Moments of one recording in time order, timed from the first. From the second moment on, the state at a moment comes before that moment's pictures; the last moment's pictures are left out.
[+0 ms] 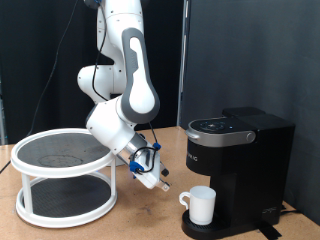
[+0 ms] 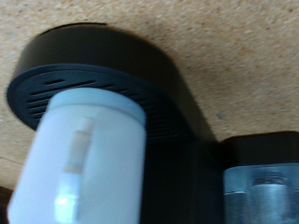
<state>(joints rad) -0.16 0.10 0.05 -2.64 1.50 2.37 1.29</state>
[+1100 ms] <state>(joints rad) -0.20 -0.29 0.02 -2.74 0.92 2.06 1.75</state>
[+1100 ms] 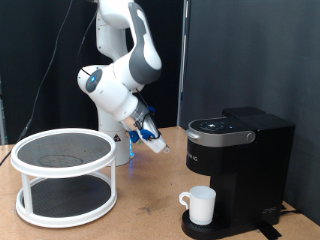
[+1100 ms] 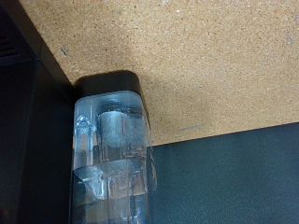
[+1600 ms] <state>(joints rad) -0.20 -0.34 0.11 -2.74 0.71 2.21 1.84</state>
